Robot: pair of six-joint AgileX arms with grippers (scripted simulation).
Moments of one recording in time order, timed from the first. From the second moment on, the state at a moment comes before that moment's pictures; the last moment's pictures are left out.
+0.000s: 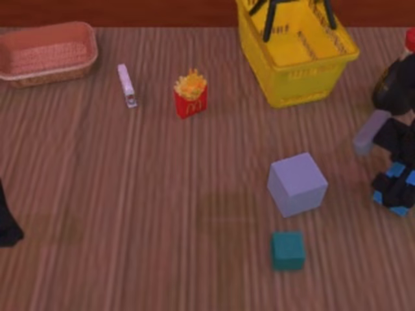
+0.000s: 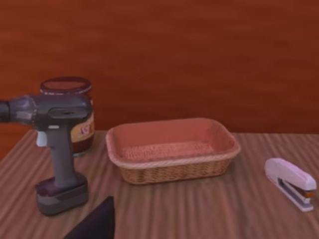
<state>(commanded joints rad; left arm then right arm) 0.02 0.00 0.00 0.00 0.00 0.00 0.10 2.06 1.25 -0.76 0.00 -0.78</state>
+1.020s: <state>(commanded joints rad) 0.02 0.00 0.00 0.00 0.00 0.00 0.11 1.93 1.40 -1.03 -0.01 -0.77</state>
